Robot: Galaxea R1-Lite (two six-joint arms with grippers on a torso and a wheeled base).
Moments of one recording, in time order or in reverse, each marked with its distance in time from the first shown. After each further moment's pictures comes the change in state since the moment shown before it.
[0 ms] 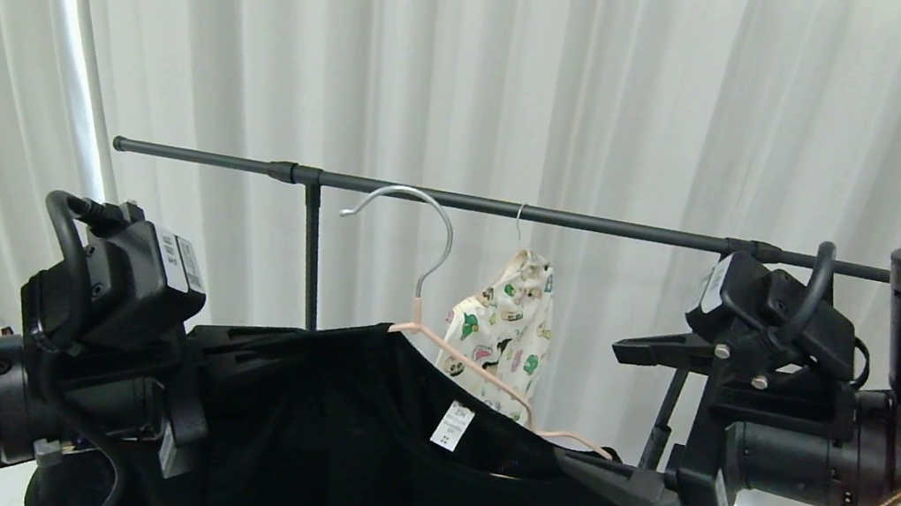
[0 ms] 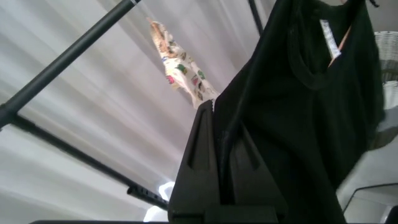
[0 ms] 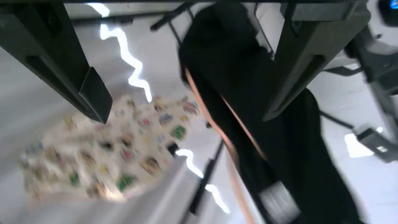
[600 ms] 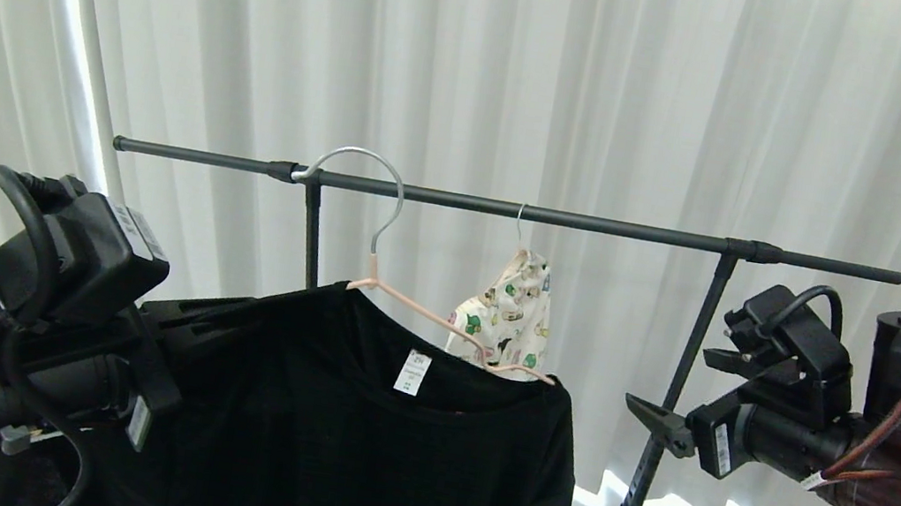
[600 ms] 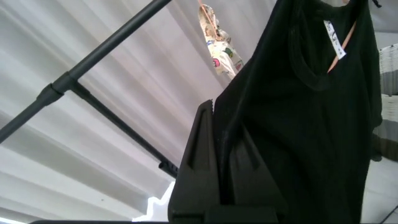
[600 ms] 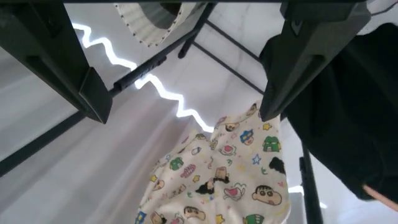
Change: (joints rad) left arm 0.021 -0.067 0.005 0.021 0.185 -0.005; right arm -0.244 0.066 0.278 -0.416 -0.220 0.102
